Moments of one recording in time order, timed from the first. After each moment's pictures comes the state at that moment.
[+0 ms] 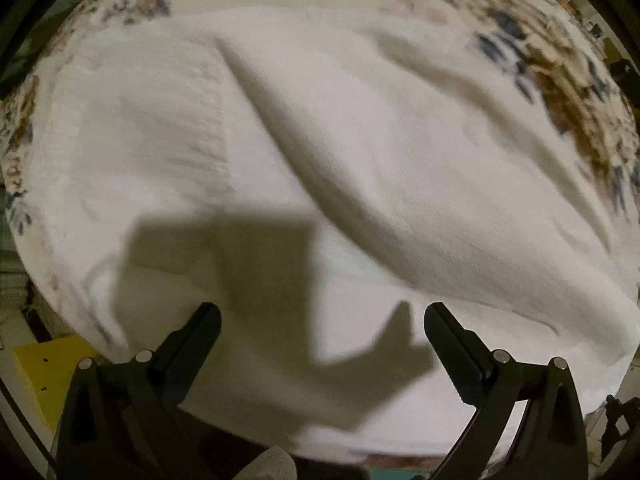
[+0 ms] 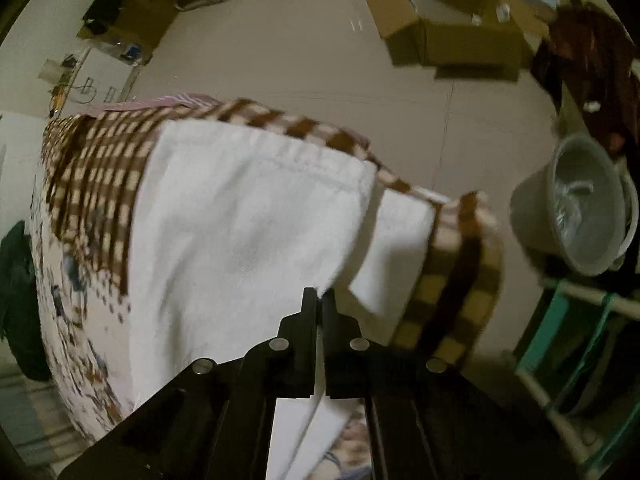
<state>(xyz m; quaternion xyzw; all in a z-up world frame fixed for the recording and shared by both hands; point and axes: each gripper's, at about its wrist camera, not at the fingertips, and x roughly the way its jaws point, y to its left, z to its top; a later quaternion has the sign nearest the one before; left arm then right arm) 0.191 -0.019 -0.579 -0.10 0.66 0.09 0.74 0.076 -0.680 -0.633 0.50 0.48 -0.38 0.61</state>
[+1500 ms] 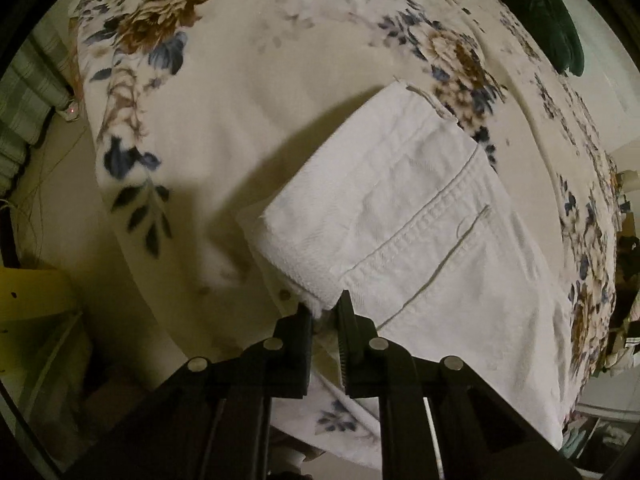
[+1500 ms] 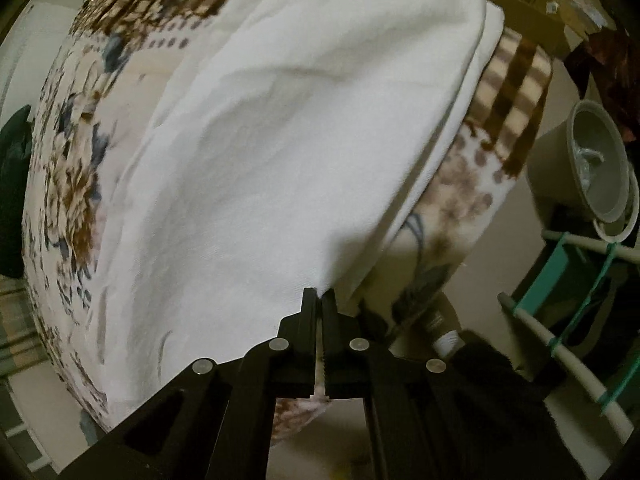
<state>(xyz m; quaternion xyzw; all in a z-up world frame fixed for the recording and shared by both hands) 0.122 0.285 -0.556 -0.31 0.59 0.19 0.72 0.089 -0.477 -0.631 0.46 0.59 -0.29 0.60</state>
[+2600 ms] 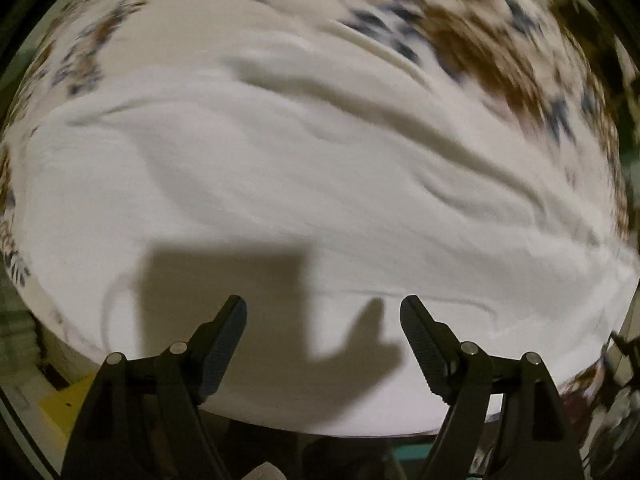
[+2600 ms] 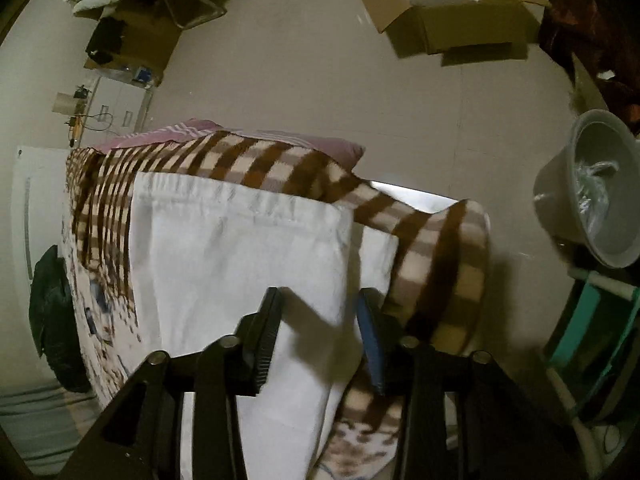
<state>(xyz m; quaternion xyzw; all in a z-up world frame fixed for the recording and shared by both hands) 0.203 -0.089 -0.564 -0.03 0.68 0.00 0.73 0.031 -0.723 -0.657 0.57 0.42 -0.35 0.61</state>
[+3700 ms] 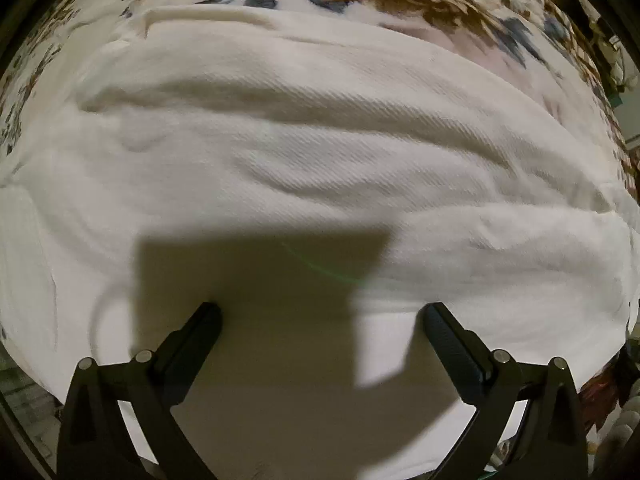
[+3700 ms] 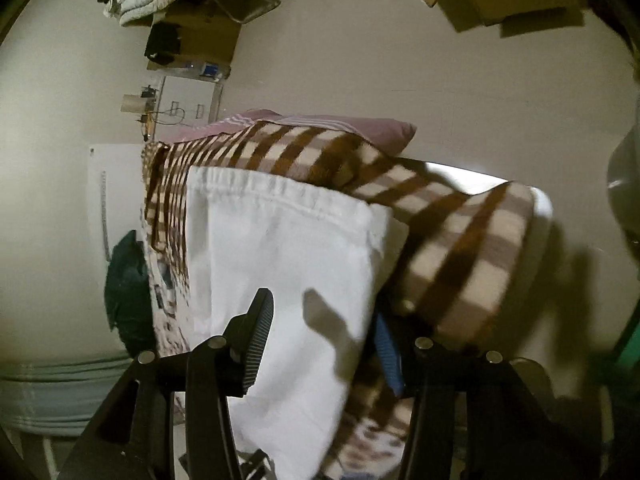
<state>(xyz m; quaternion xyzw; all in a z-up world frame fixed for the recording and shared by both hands) 0.206 -0.161 -0.602 0.02 0.67 -0.05 0.74 -0.012 -0.712 -0.686 0.65 0.33 -0.21 0.65</state>
